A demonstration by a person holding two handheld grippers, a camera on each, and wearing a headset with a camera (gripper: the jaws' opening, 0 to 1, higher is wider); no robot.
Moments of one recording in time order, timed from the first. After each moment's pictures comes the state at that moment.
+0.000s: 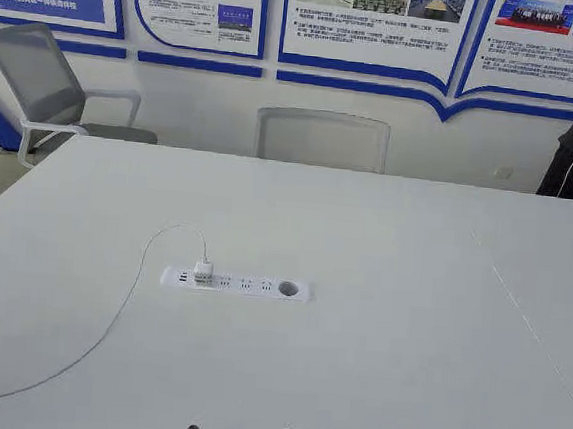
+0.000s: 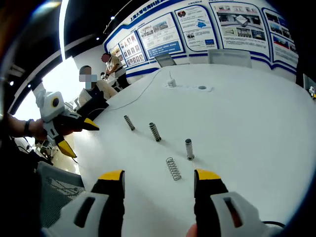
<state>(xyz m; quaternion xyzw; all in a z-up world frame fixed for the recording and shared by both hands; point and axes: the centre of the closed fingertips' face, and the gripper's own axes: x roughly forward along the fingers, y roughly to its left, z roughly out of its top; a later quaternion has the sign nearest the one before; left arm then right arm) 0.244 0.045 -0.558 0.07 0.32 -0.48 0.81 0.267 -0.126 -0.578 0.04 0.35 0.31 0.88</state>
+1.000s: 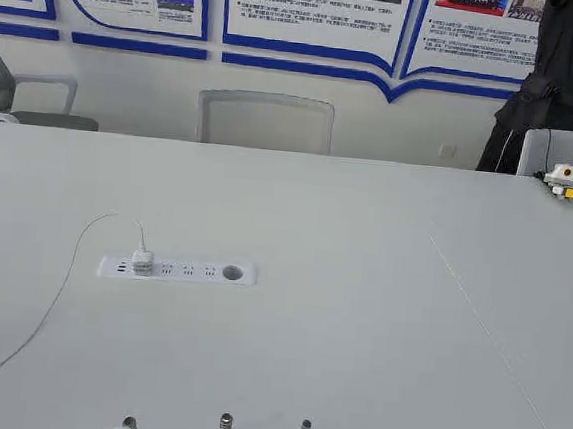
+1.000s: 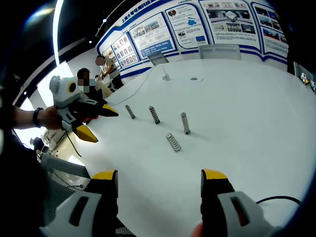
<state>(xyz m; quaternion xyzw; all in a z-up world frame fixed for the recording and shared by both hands) 0.259 -0.006 -0.568 0.10 0.32 -0.52 0.79 0.214 -0.145 -0.588 0.06 0.36 0.29 0.88</state>
